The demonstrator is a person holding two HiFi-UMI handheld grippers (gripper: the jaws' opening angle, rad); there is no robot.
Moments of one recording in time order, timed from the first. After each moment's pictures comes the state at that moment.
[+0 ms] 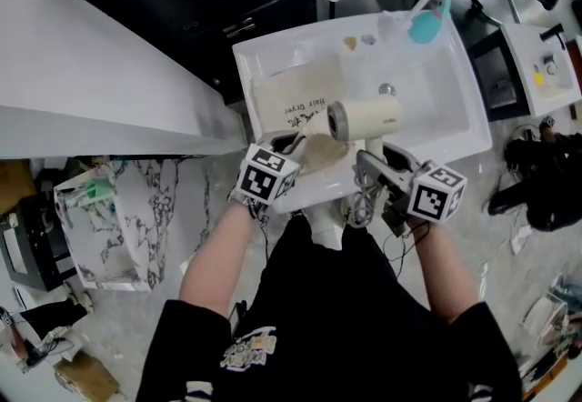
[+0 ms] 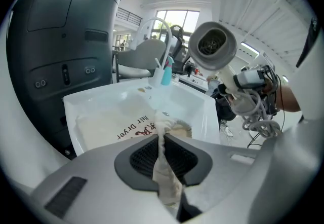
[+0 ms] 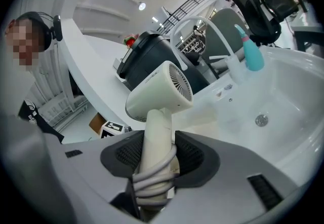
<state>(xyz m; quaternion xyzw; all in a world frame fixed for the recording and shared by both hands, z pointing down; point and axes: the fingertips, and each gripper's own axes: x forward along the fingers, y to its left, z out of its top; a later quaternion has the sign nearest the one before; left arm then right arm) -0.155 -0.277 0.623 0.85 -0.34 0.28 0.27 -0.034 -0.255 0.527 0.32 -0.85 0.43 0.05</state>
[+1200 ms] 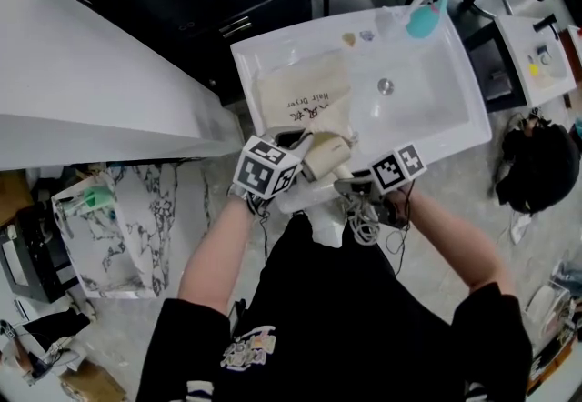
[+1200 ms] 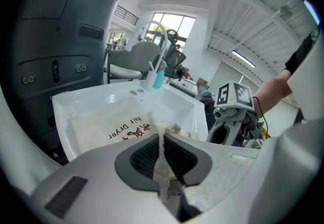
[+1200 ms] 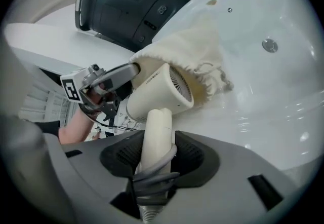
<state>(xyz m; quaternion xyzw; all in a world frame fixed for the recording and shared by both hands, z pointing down) -0.149 -0.278 0.607 0.88 -0.29 0.25 0.29 -0.083 -0.170 0.652 0.16 -0.71 0.61 0.31</state>
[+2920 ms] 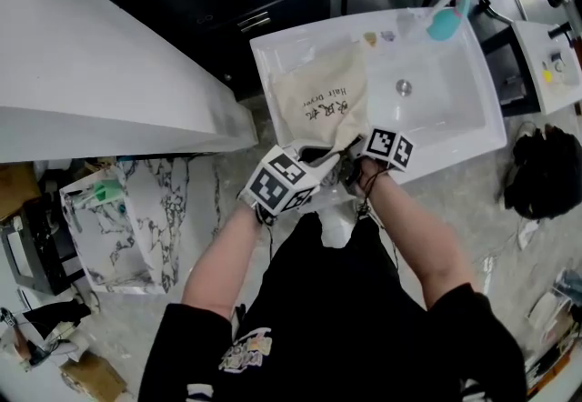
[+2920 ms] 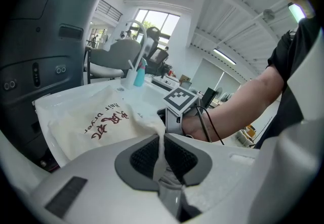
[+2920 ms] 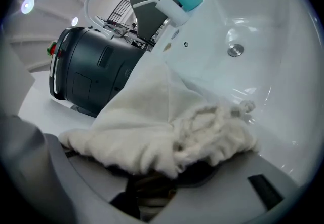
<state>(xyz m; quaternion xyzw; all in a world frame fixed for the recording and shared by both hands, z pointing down) -0.139 -0.237 0.586 0.91 -0.19 0.25 0.27 -0.111 -0.310 0.703 0.45 -0.64 0.63 0.02</state>
